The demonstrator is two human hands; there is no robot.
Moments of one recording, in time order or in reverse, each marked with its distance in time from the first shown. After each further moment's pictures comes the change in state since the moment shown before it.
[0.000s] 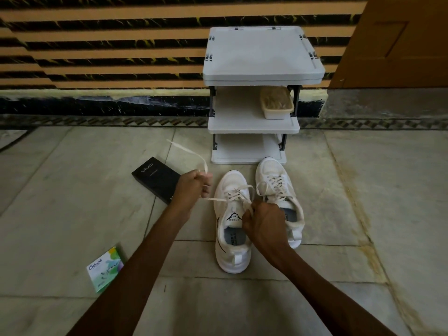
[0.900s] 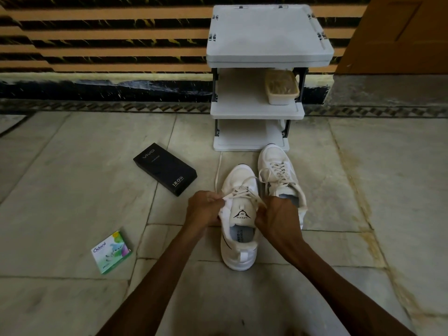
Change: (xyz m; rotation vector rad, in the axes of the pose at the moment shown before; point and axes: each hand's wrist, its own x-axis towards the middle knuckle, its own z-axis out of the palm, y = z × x) left_hand -0.041 -0.045 0.022 0.367 0.023 -0.117; right_hand -0.015 0.015 -0.014 -0.093 -0.179 0.019
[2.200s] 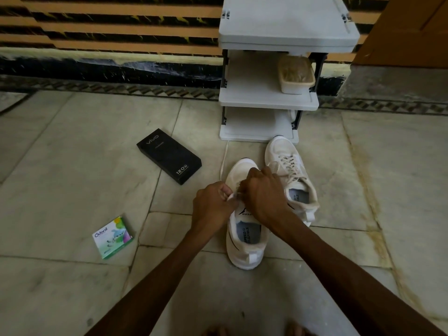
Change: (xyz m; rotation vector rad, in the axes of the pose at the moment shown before) left_hand -0.020 -0.002 0.006 0.300 0.072 0.222; right_hand 0.042 -0.022 0.017 -0.366 0.107 -0.428
